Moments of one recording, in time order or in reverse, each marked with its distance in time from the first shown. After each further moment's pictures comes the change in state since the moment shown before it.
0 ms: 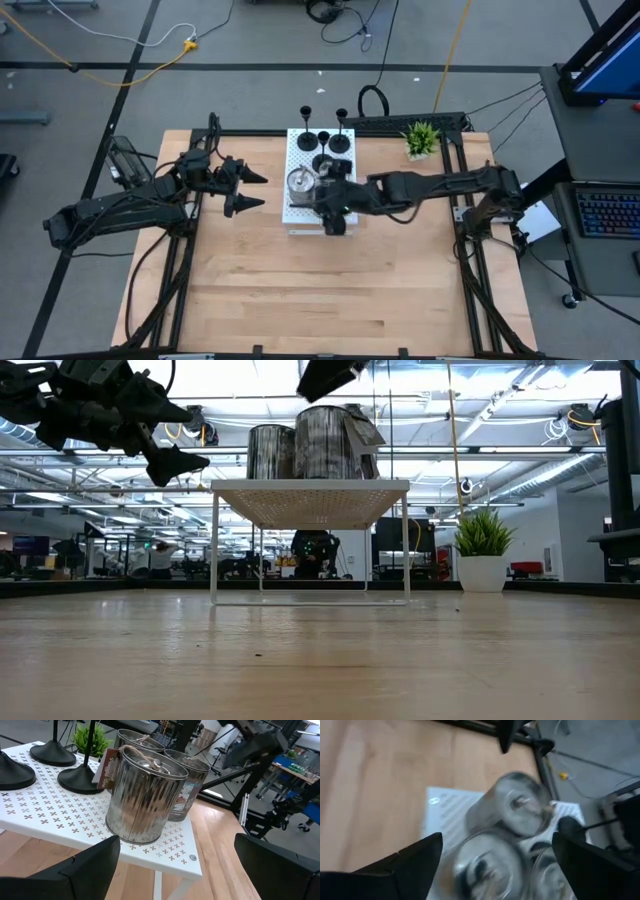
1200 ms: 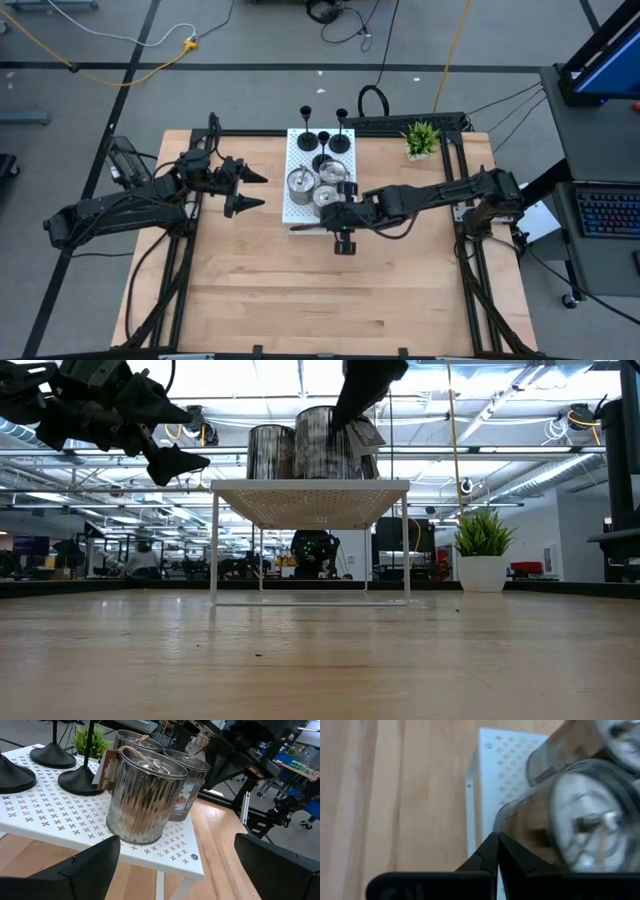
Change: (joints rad) left arm 0.000 0.000 0.000 0.000 0.000 0.021; right arm 0.052 0.012 -0.083 -0.124 -0.138 0.197
